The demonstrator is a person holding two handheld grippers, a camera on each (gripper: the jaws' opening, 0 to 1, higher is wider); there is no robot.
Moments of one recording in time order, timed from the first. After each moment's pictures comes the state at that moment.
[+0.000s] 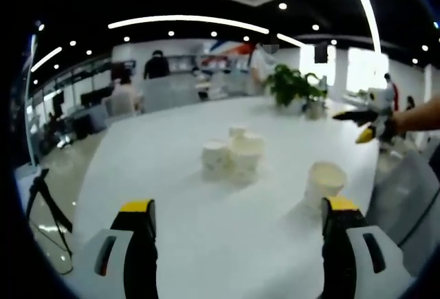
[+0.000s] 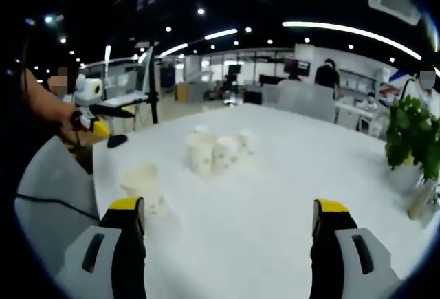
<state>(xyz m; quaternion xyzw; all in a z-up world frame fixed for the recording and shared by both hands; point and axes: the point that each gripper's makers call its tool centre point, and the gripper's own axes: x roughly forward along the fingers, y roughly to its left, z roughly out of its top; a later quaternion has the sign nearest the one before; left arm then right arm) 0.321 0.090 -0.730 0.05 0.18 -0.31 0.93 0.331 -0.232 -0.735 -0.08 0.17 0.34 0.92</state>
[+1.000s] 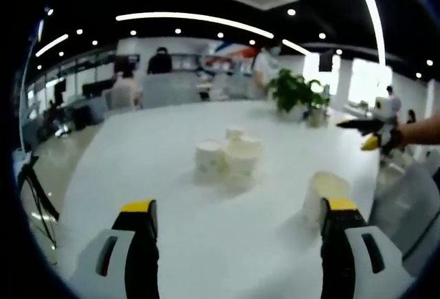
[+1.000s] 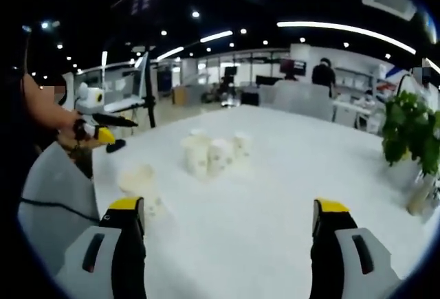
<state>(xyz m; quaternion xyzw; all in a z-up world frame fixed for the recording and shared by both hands) 0.339 0.066 -0.745 0.04 0.19 -0.31 0.93 0.332 -0.233 -0.730 -0.07 0.17 0.34 0.92</state>
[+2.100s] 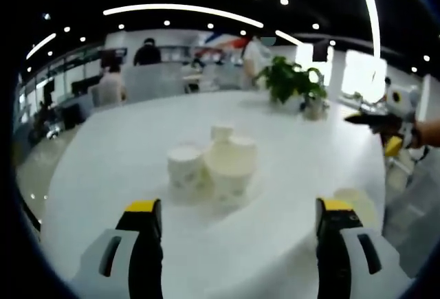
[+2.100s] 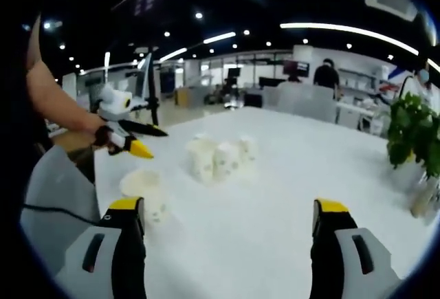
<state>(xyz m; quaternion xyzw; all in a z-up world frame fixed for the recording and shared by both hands) 0.399 0.010 -0.765 0.03 0.22 -0.33 0.92 0.335 -0.222 -0.731 -0.06 0.17 0.34 0.92</state>
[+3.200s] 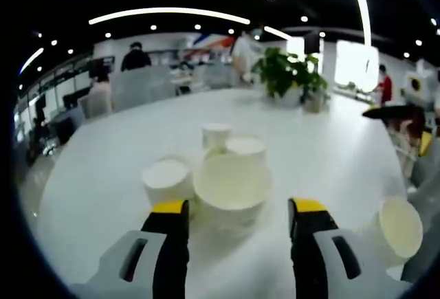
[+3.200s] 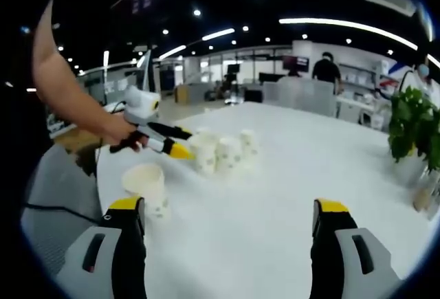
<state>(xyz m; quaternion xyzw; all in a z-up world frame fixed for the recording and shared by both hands) 0.450 -0.033 -0.793 0.07 0.20 -0.35 0.91 0.328 -0.223 -0.741 -0.06 0.19 0.34 0.92</state>
